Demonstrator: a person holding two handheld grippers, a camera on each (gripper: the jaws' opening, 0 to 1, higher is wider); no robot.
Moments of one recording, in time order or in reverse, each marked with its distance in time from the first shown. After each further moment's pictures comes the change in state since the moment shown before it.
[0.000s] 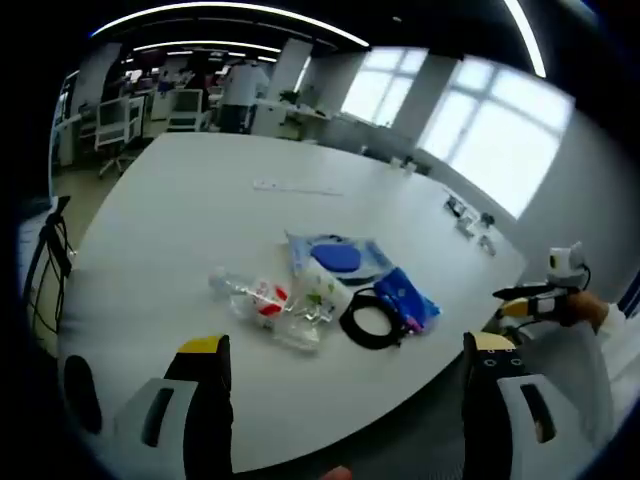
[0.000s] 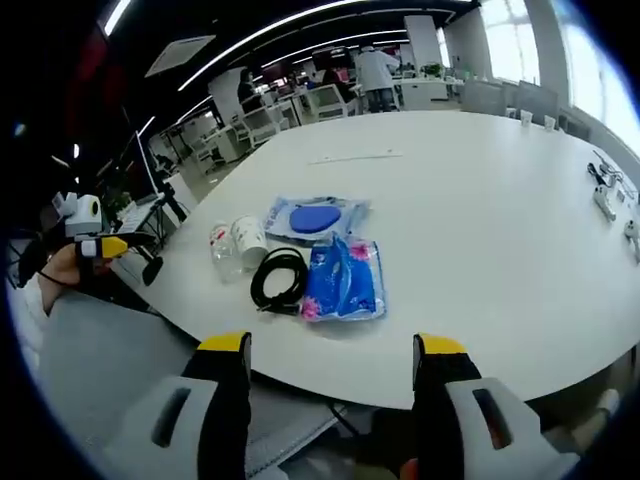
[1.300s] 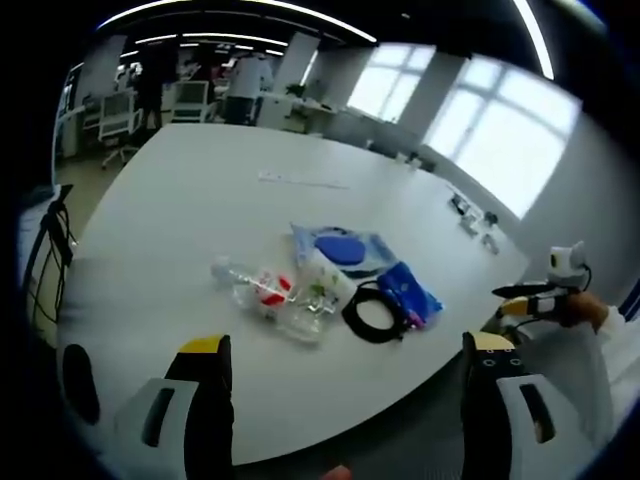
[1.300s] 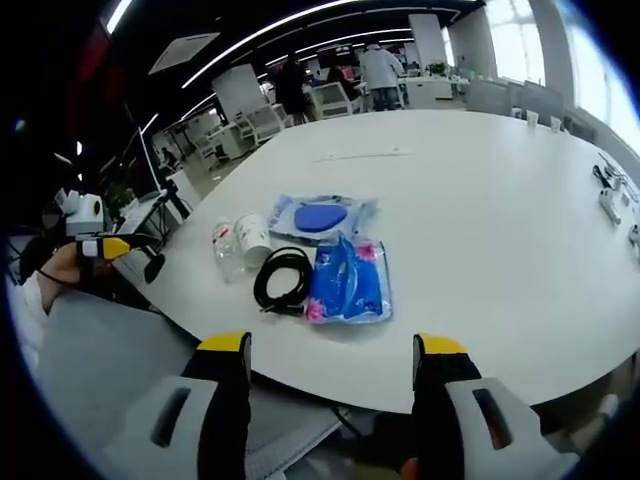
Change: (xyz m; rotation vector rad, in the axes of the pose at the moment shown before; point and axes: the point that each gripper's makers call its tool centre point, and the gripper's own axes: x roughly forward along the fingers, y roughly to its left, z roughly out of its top) left arm 0.001 0.006 -0.007 -0.027 0.027 0.013; right arm 0.009 -0.002 0.001 -0.014 0.012 0.014
